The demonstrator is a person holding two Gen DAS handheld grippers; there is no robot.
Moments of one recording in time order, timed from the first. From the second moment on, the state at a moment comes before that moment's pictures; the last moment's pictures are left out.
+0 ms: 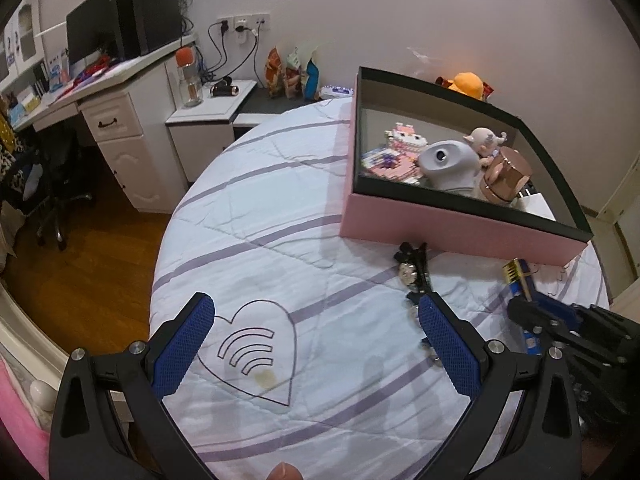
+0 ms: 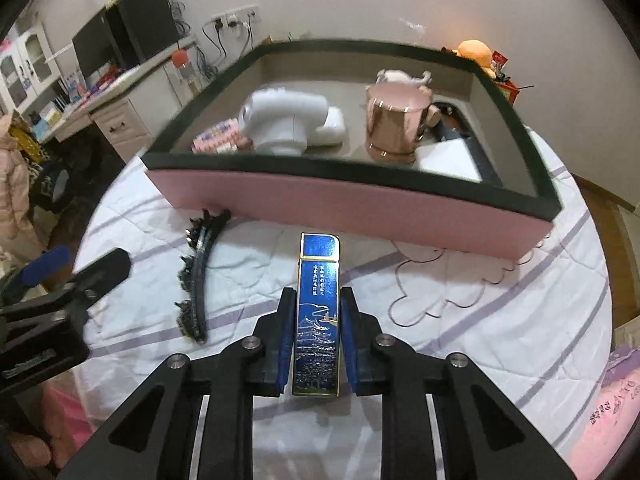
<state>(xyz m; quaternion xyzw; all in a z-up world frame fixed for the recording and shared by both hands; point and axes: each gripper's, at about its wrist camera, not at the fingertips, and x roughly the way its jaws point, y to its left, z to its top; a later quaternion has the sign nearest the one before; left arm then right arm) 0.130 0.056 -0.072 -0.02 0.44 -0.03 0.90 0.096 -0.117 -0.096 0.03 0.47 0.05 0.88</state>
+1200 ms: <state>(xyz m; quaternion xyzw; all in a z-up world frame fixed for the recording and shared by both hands) 0.233 -0.018 -0.045 -0.01 0.41 -0.05 0.91 0.202 -0.209 -0.078 0.06 0.43 0.00 0.90</state>
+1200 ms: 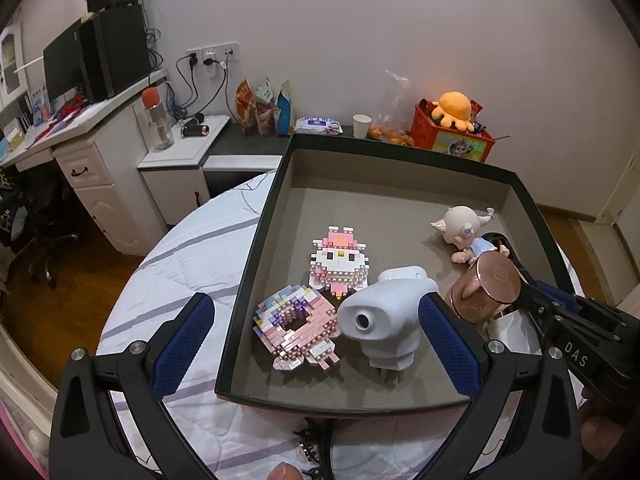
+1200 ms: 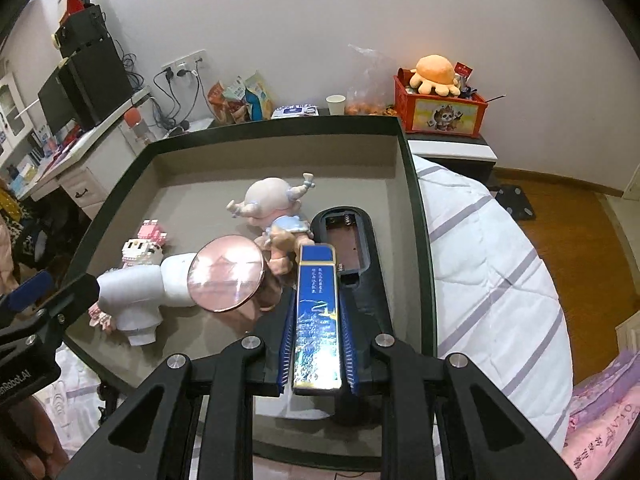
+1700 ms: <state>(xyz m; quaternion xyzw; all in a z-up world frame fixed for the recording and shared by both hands) 0.201 -0.009 -0.023 -0.01 0.39 -0.04 0.92 0.162 -0.204 -0.047 0.06 0.38 -0.01 0.92</state>
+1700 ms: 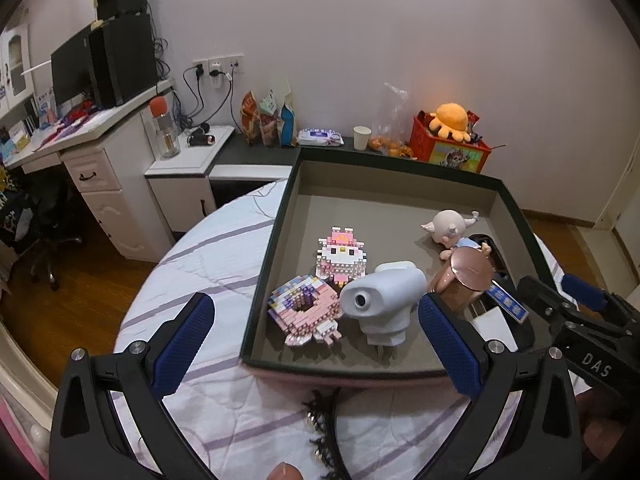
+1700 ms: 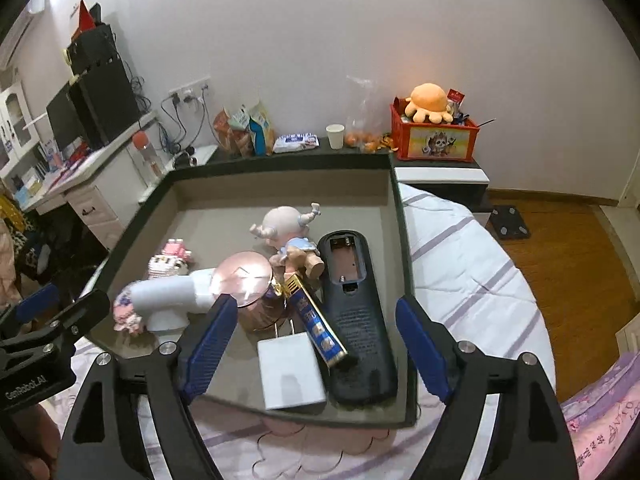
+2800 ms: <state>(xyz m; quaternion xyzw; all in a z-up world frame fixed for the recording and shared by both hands) 0.075 0.001 -0.030 0.01 0.41 -0.04 0.91 0.030 -0.205 -0.050 0.09 0.38 -0.01 0.92</state>
